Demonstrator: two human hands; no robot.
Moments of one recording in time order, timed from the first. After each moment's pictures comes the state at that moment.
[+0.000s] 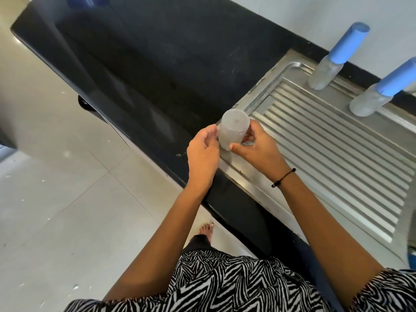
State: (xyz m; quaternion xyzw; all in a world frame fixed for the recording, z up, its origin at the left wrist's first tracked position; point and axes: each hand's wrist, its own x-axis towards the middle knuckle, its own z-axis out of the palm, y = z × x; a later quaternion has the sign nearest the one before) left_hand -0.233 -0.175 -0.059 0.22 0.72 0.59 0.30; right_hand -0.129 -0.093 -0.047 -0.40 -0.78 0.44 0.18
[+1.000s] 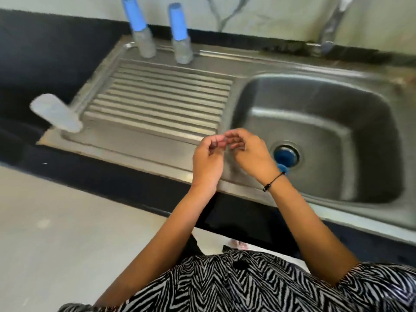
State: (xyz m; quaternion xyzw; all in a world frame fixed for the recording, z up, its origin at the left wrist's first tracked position) left_hand 0.150 -0.195 -0.053 0.36 0.64 0.51 0.45; right_hand 0.252 -0.158 -0.054 -0.55 -0.64 0.45 0.29
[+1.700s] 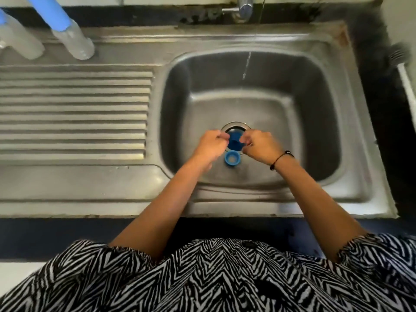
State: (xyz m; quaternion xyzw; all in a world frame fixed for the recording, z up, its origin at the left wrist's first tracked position) left_hand 0.273 -0.093 -0.113 0.46 0.65 0.17 0.58; right_hand 0.412 -0.109 -0.110 -0.71 -0.62 0.34 0.03
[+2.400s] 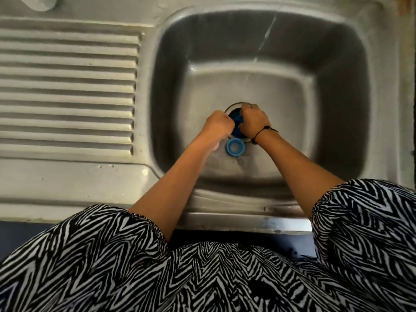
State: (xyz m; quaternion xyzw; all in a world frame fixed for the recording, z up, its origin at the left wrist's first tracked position) left_hand 0.291 -0.040 -0.172 0.41 0.70 0.06 0.58; right_hand 0.404 -0.038 -0.204 -0.72 -0.63 0.30 -0.09
